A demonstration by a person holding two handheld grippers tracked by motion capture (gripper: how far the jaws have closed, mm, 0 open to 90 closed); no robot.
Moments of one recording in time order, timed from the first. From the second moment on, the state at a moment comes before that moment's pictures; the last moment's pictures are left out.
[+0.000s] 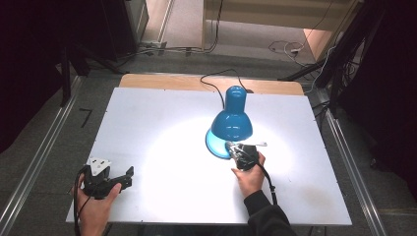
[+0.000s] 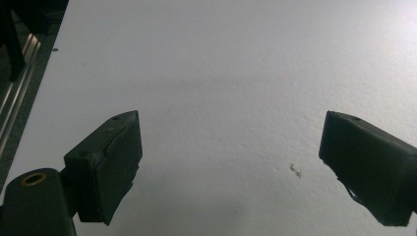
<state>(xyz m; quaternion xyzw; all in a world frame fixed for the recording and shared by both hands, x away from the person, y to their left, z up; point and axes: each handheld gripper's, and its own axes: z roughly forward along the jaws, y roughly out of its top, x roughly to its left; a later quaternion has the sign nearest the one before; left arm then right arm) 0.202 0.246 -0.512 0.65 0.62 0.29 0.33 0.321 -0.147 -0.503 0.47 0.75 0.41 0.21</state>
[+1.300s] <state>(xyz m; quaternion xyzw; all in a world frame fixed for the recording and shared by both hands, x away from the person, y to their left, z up) 0.201 0.248 -0.510 0.65 0.62 0.29 0.34 0.331 -0.156 -0.498 0.47 0.75 0.43 0.20</state>
